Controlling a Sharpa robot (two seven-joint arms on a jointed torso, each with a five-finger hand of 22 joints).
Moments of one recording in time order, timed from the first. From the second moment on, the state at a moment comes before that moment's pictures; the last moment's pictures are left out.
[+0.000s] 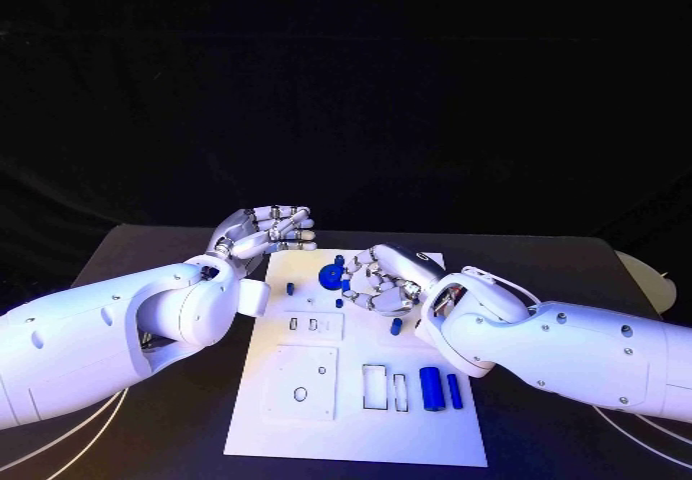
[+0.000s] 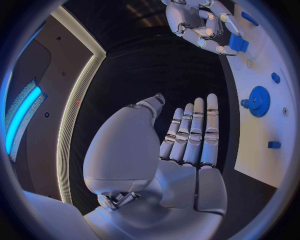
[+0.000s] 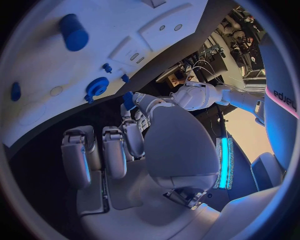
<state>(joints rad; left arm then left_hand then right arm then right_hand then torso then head) 1.23 -0.89 -0.02 1.60 0.01 -0.38 0.41 1.42 -0.19 0.41 0.24 0.05 0.79 0.20 0.28 0.20 1.01 0.18 0.12 0.07 0.97 0.13 0.33 0.29 0.17 0.91 0.23 0.44 0.20 1.24 -0.68 -0.13 1.61 -1.33 -0.52 -0.09 1.34 -0.12 0.48 0.16 0.24 0.95 0.13 0.33 0.39 1.39 0.04 1.37 1.31 1.46 -0.02 1.55 1.31 0.01 1.47 0.09 1.57 1.31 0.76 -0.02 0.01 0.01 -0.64</state>
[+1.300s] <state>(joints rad) 1.23 -0.88 -0.02 1.60 0.01 -0.38 0.40 1.42 -0.19 0.41 0.24 0.05 0.79 0.20 0.28 0.20 1.01 0.18 0.11 0.07 0.97 0.13 0.33 0.29 0.17 0.91 0.23 0.44 0.20 1.16 -0.53 -0.14 1.50 -1.54 -0.44 -0.20 1.31 -0.13 0.49 0.16 0.23 0.93 0.13 0.33 0.39 1.39 0.04 1.37 1.31 1.46 -0.02 1.55 1.31 0.01 1.47 0.09 1.57 1.31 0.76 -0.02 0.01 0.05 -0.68</state>
